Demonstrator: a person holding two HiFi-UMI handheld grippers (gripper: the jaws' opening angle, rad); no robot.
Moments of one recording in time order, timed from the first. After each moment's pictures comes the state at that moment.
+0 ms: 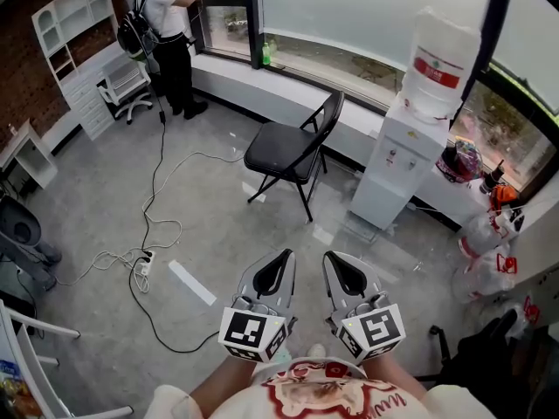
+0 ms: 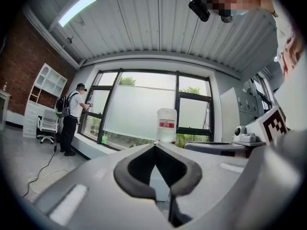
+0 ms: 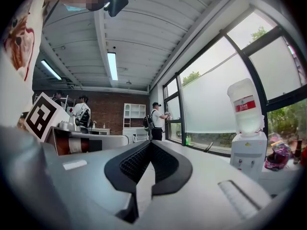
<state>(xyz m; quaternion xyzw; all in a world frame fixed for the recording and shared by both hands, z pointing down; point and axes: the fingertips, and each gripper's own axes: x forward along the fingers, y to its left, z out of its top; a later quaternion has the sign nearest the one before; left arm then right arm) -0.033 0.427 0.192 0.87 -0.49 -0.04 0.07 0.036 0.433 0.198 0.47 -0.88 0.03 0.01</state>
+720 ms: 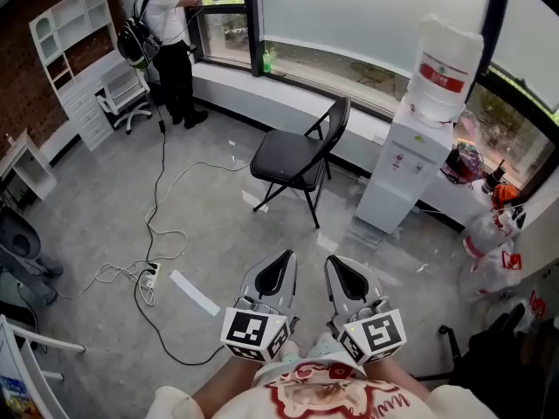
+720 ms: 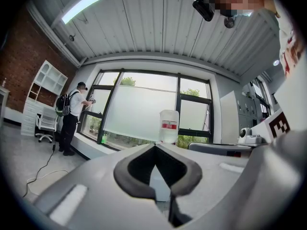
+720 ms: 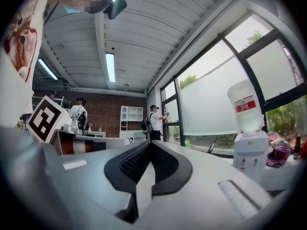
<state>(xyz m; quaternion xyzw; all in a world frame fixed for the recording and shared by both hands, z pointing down) -0.089 0.412 0.196 0.87 -0.48 -0.05 0.08 -0.018 0.429 0.197 0.49 -0.87 0.02 -0.01</state>
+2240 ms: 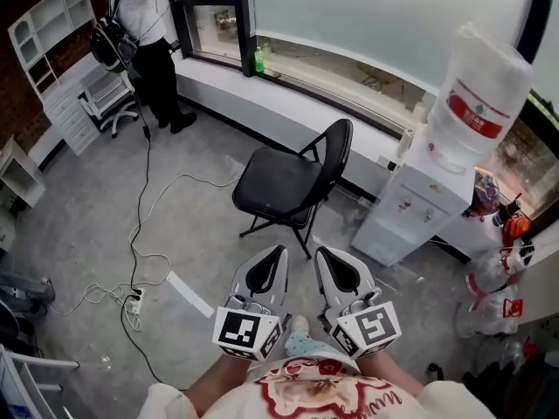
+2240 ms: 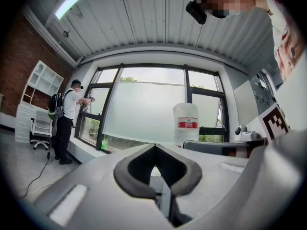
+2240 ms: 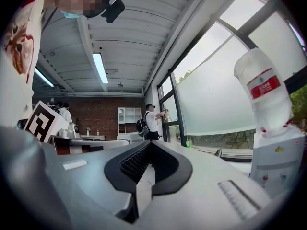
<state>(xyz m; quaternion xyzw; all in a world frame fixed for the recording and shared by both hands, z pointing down) -0.034 0.131 0.197 0.87 -0.50 -0.03 0.06 0.034 0.137 0.201 0.46 -0.89 0.04 -0.02</state>
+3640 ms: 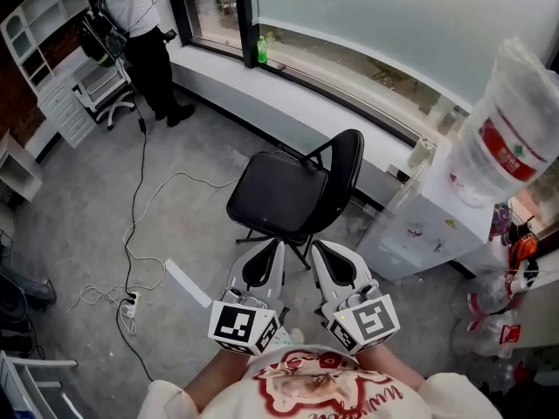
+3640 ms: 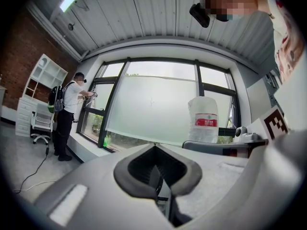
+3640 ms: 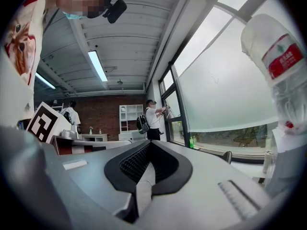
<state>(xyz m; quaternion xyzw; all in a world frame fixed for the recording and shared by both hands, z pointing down) -0.026 -0.018 0.222 0.85 -0.52 -0.04 0.08 0.037 -0.013 0.223 0.43 -0.90 0.06 -0.01</state>
